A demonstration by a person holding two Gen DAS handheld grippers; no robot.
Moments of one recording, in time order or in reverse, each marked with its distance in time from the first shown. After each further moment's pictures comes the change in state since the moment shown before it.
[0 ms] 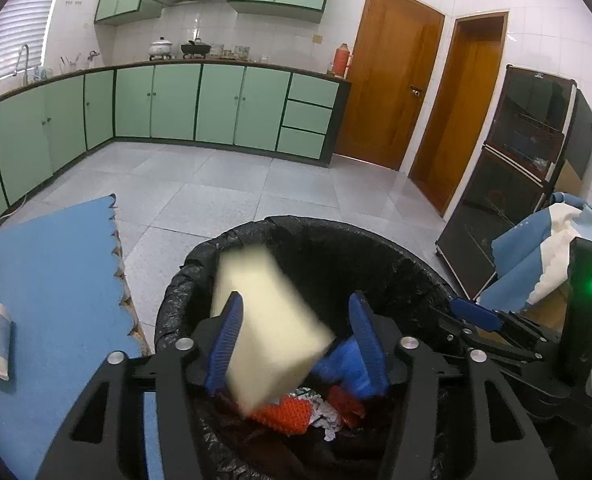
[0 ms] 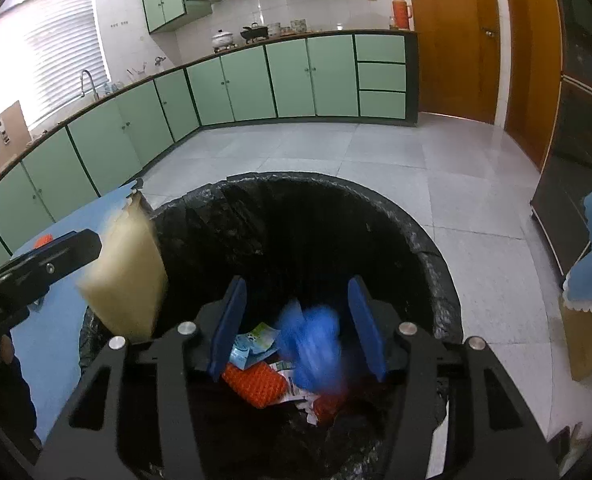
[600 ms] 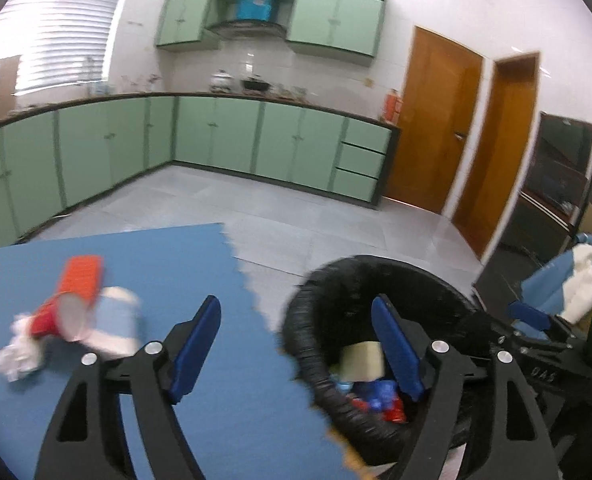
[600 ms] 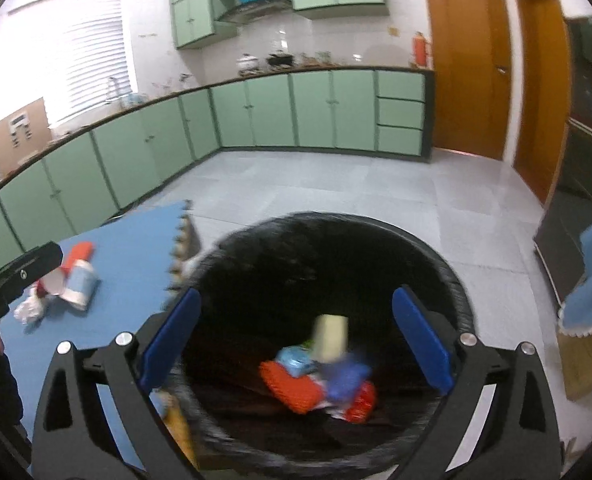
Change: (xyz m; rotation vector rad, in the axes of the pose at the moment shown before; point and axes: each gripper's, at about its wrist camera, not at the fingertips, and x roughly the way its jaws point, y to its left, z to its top) left arm -0.133 0.079 -0.015 -0.094 -0.154 0.185; right arm -0.069 0.091 0.015 -0.099 -0.116 0.056
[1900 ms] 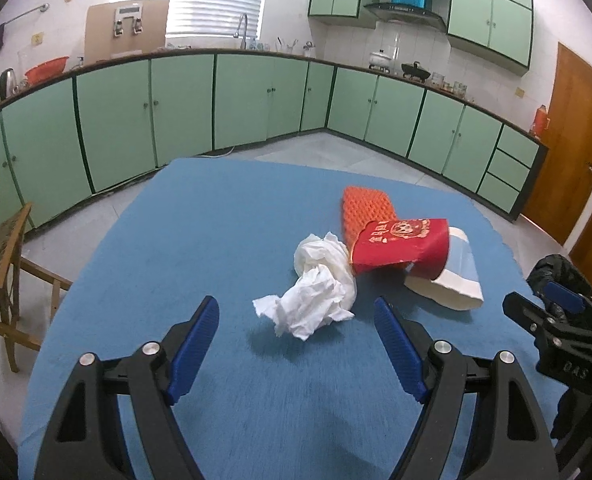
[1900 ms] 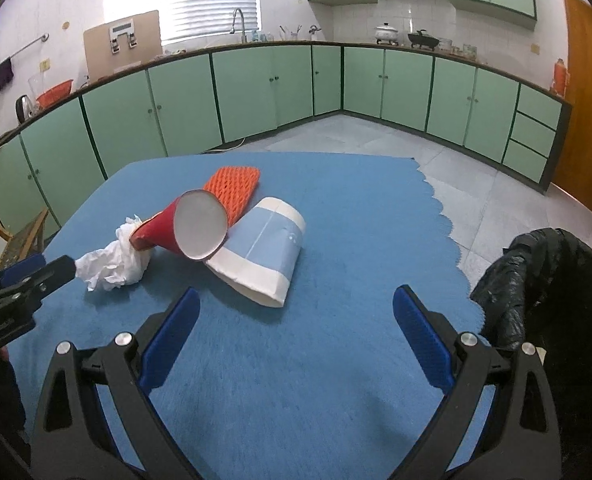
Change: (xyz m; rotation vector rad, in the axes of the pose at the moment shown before) left arm -0.049 0.247 -0.074 -0.225 0.095 0.429; right arm 0.105 0.261 -0.032 -0.269 0.137 0.266
